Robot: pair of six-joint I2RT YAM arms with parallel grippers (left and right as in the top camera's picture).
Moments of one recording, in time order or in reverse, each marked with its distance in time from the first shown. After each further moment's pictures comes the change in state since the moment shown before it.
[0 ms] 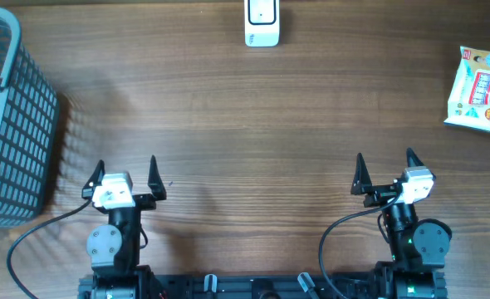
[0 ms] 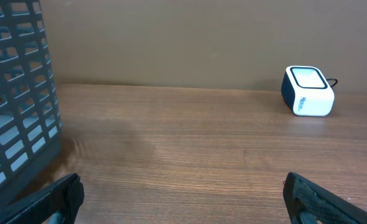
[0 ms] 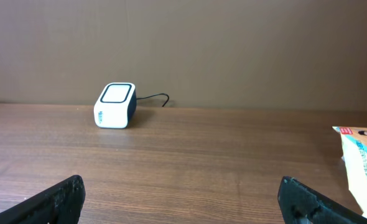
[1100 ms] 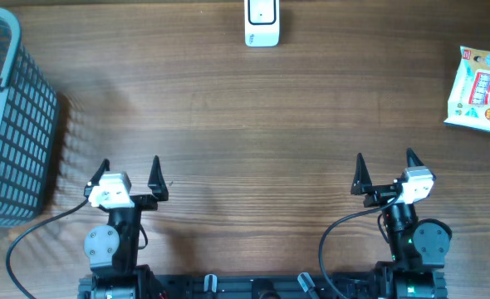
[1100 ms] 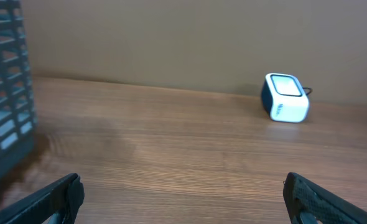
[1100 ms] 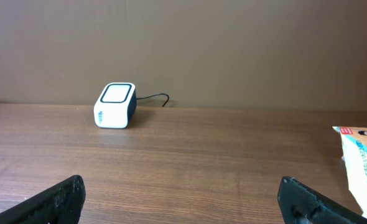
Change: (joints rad) left arm 0.043 0.000 0.000 0.005 0.106 -0.077; right arm 0.000 0.000 0.000 0.000 0.000 0.000
